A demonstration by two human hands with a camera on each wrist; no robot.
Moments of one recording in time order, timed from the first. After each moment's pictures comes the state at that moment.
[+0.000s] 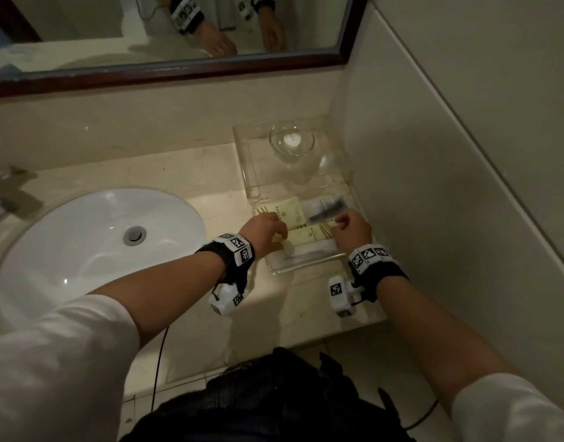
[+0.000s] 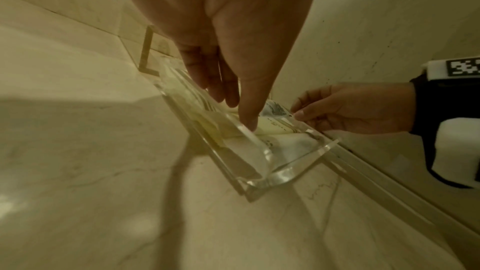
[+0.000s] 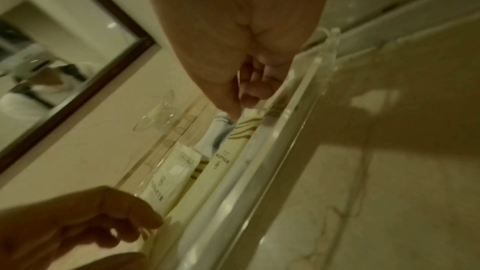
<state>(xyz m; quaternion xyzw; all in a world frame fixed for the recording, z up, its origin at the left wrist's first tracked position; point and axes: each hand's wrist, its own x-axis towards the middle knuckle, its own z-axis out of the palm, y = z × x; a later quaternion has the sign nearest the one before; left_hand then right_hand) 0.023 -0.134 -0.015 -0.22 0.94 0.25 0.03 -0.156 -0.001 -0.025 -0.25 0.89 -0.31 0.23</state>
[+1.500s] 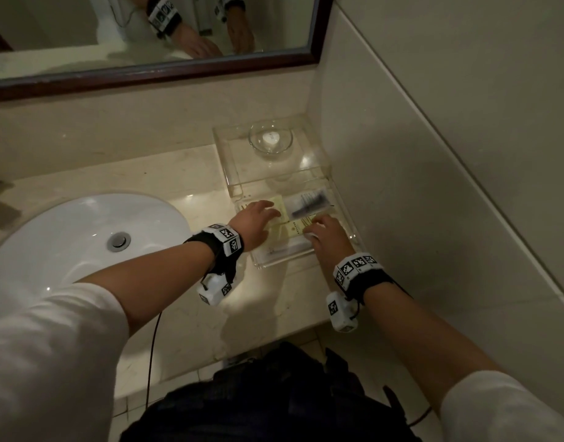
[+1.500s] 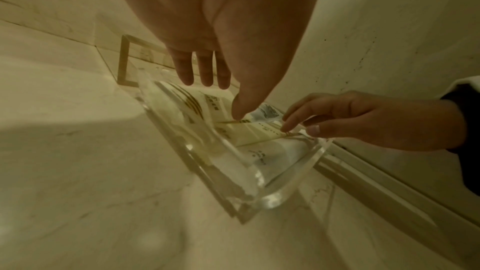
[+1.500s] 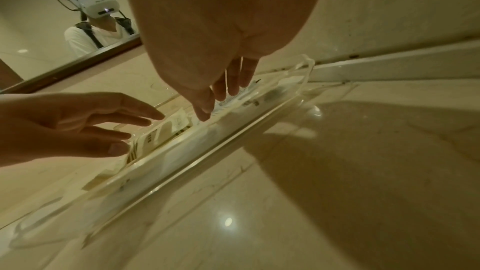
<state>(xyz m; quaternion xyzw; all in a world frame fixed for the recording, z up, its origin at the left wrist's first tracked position) 0.012 -0.137 -0.021 -0.19 0.96 0.19 0.04 -0.136 0.036 -0.034 -0.49 0.83 -0.21 0.15</state>
